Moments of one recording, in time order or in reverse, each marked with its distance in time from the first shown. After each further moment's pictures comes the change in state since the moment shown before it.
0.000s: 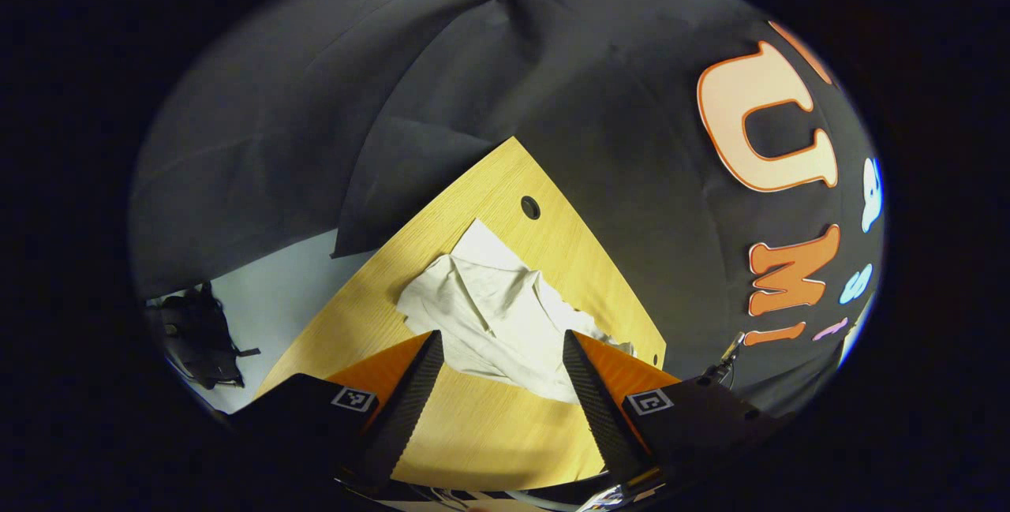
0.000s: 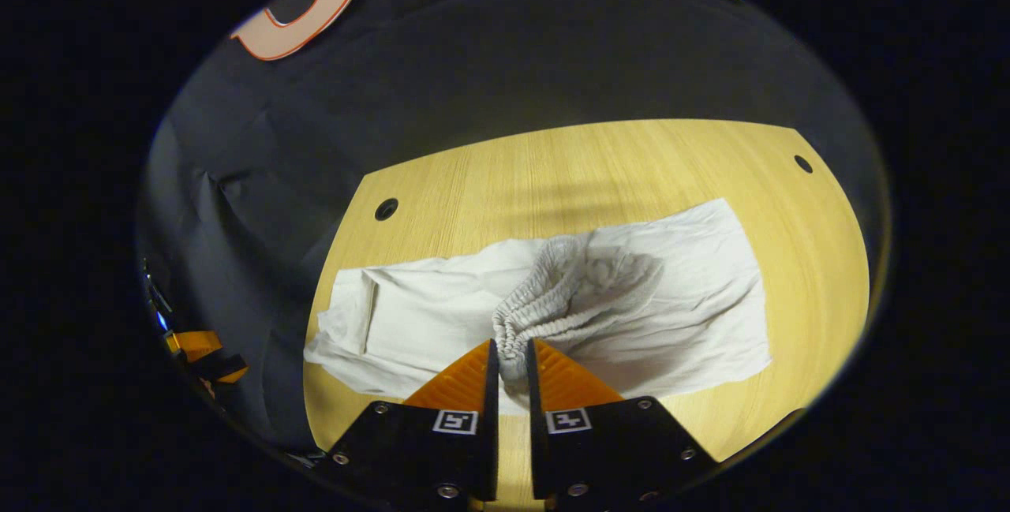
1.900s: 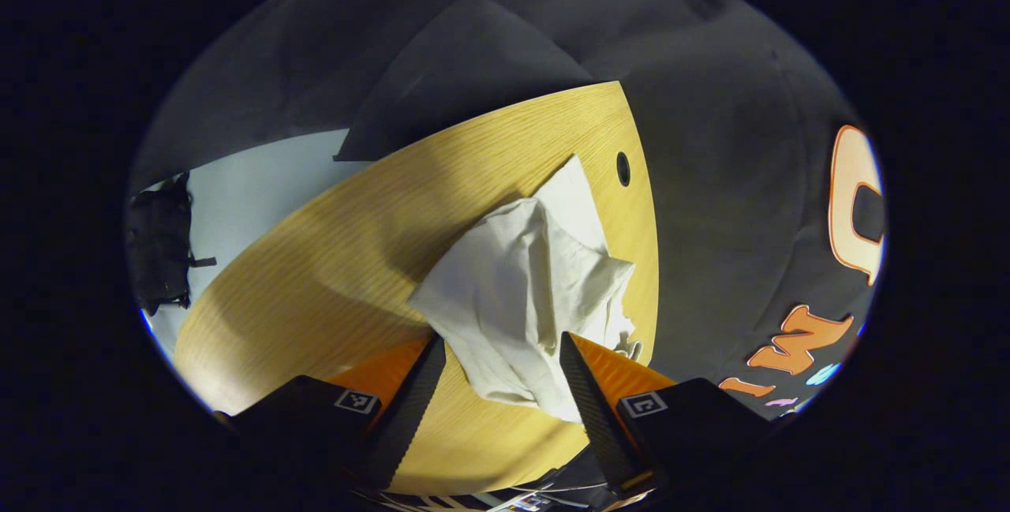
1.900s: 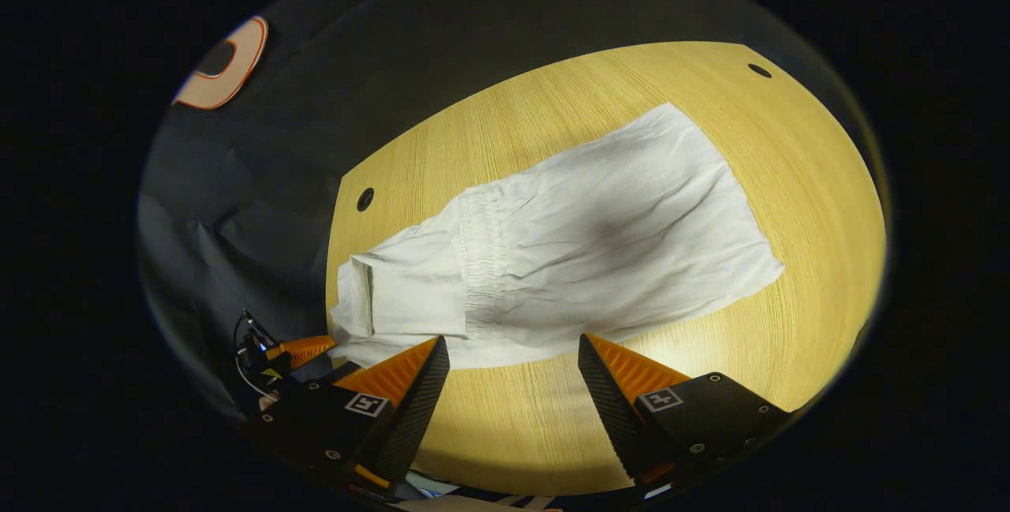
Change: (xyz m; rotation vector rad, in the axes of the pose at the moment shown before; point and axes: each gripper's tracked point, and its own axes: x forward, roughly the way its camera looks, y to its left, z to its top) left arm 0.023 -0.015 -0.021 -0.315 0.204 0.025; right arm -0.023 -0.041 -0.045 0.261 0.106 0.023
